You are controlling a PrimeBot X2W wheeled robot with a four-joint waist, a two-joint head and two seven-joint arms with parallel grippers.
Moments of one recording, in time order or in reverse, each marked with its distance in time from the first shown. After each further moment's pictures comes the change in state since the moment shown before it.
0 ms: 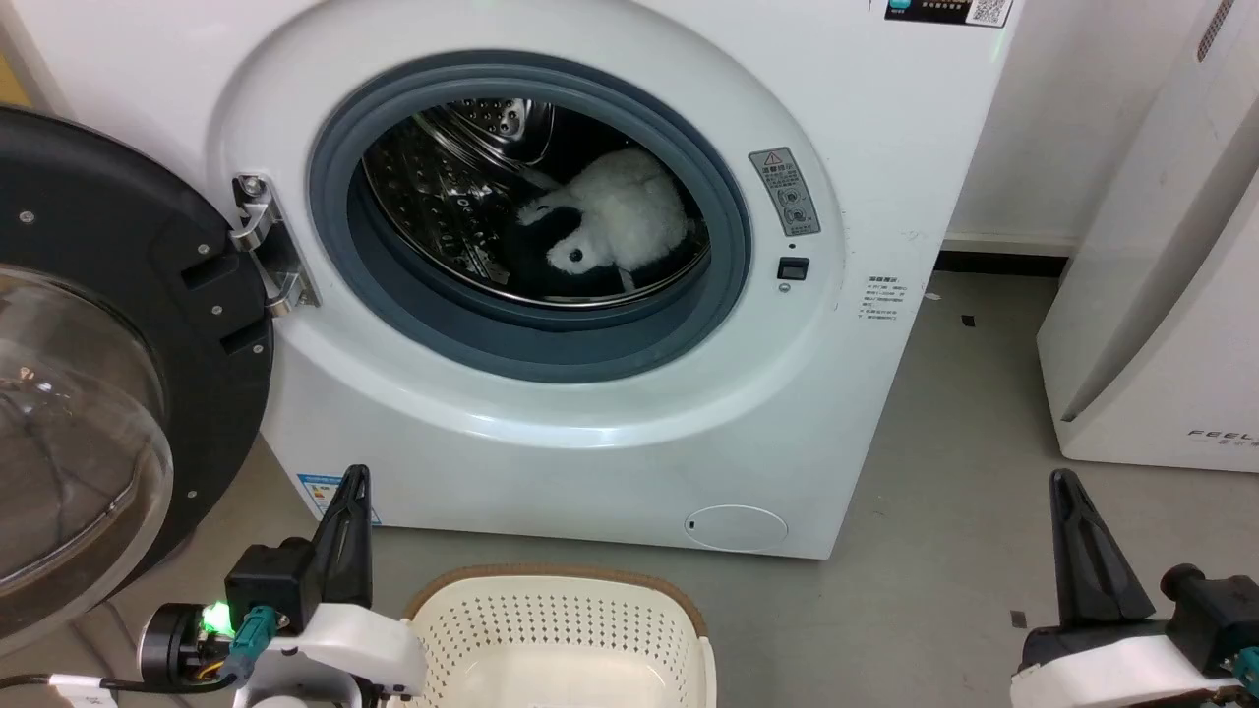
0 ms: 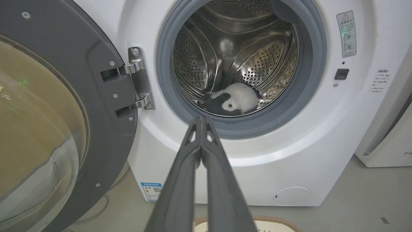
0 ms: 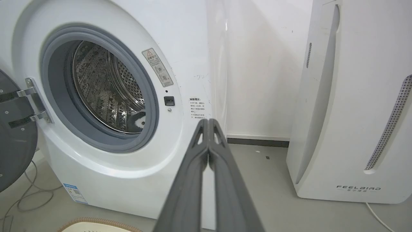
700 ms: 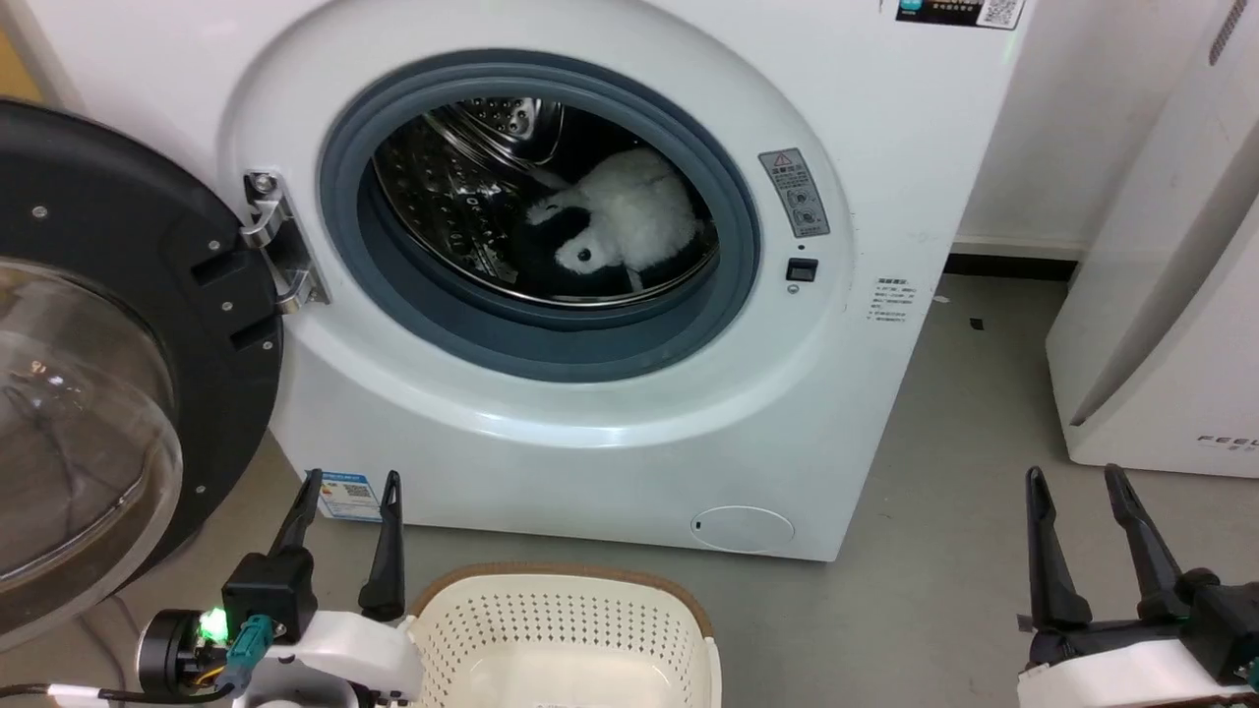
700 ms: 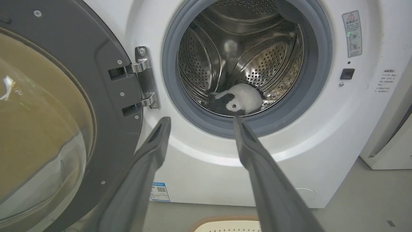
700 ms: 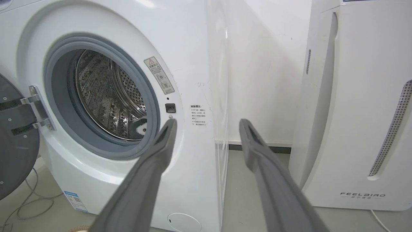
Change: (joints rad) left arm 0.000 0.005 0.003 0.026 -0.001 -0.002 -0.036; right arm 0.001 0.000 -0.011 0.000 0.008 0.000 -0.035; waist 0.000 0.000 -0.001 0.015
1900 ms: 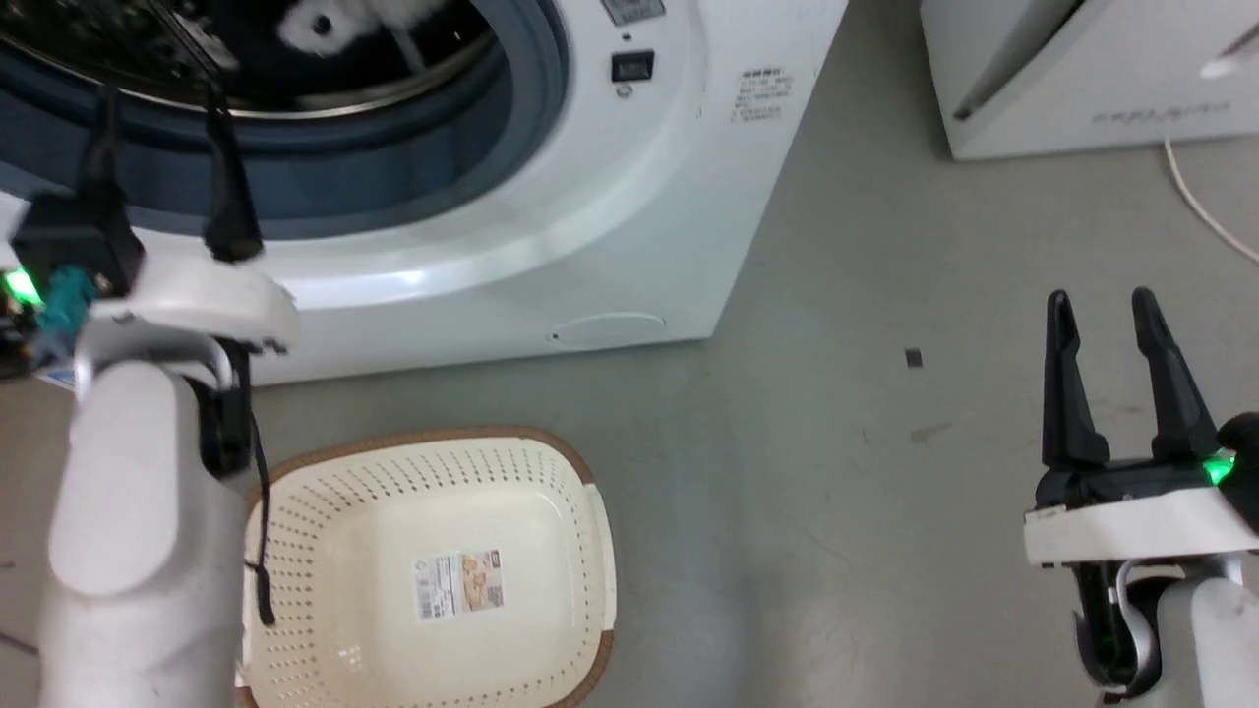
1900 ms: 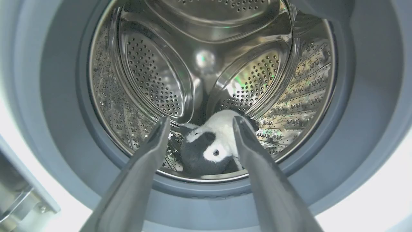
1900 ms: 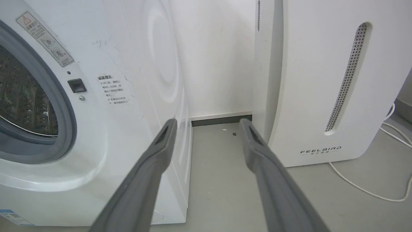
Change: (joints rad) left arm -0.589 0.150 0.020 0.185 -0.057 0.078 0.000; right arm -0.267 0.000 -0.001 0.032 0.071 0.000 0.000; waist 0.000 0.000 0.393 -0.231
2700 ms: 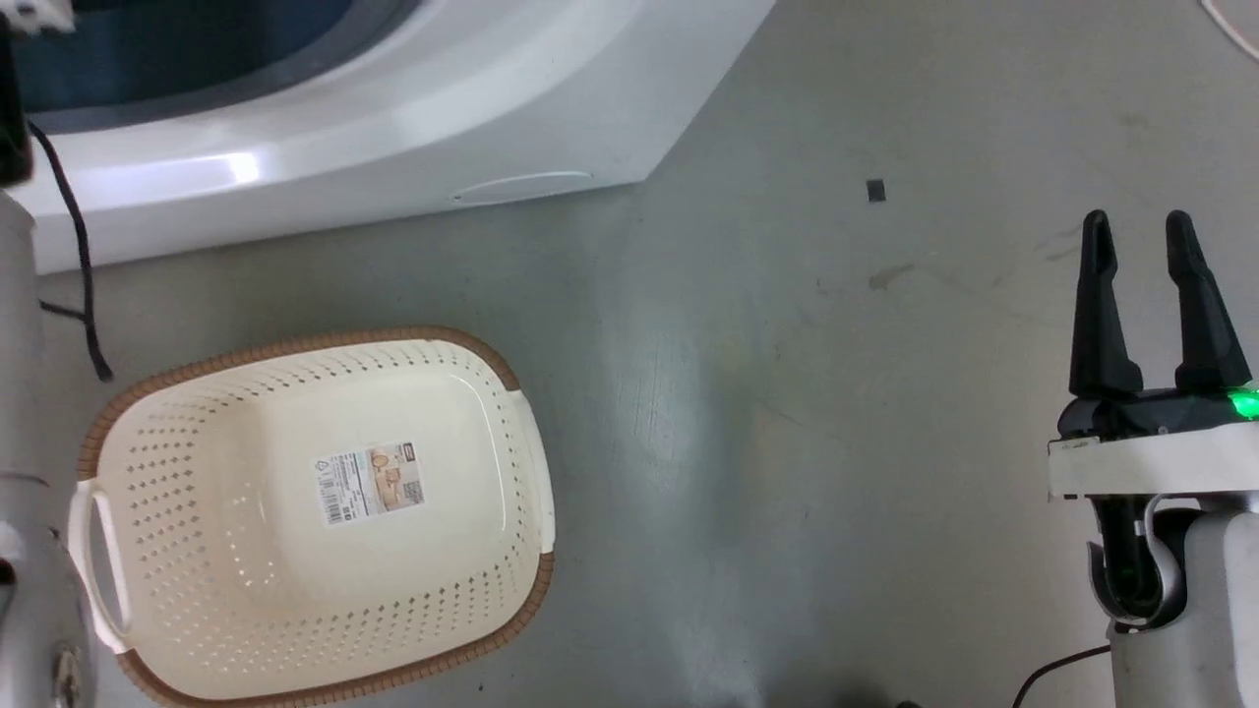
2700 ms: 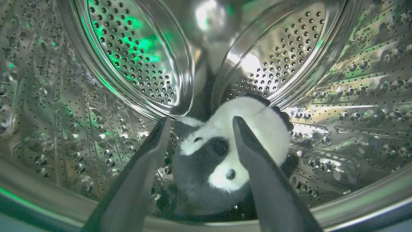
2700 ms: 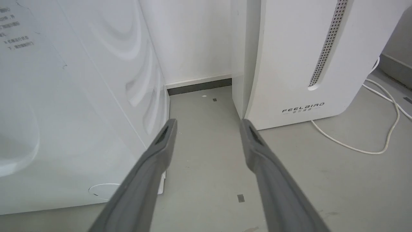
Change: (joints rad) left arm -0.539 0.164 -0.067 0.381 -0.031 0.003 0.000; right arm -0.110 0.000 -0.031 0.029 0.072 0.000 0.000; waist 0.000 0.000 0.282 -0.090
